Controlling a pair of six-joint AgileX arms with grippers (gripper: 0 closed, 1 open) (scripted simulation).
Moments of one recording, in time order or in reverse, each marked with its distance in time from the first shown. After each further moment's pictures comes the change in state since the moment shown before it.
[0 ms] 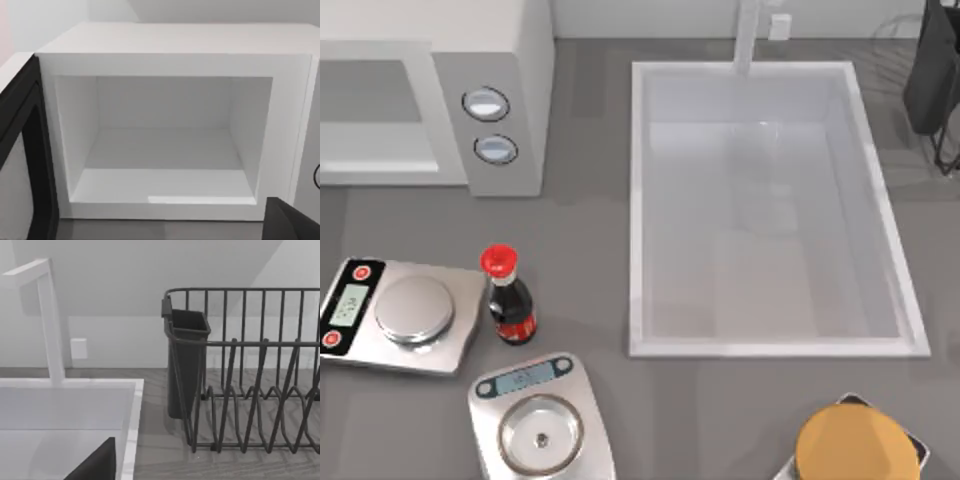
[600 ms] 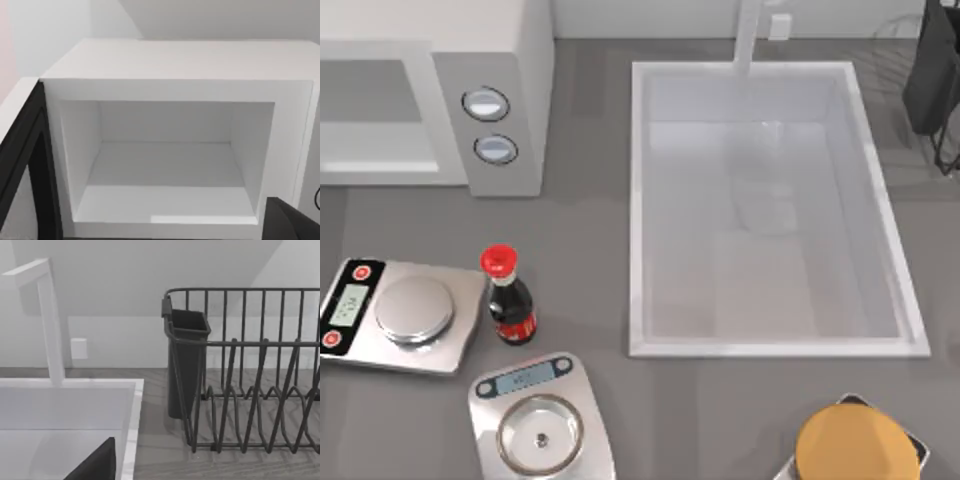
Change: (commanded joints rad) left arm 0.009 0.172 0.086 0.079 0.010 0.003; right arm 0.000 0.000 0.000 0.000 0.000 0.000
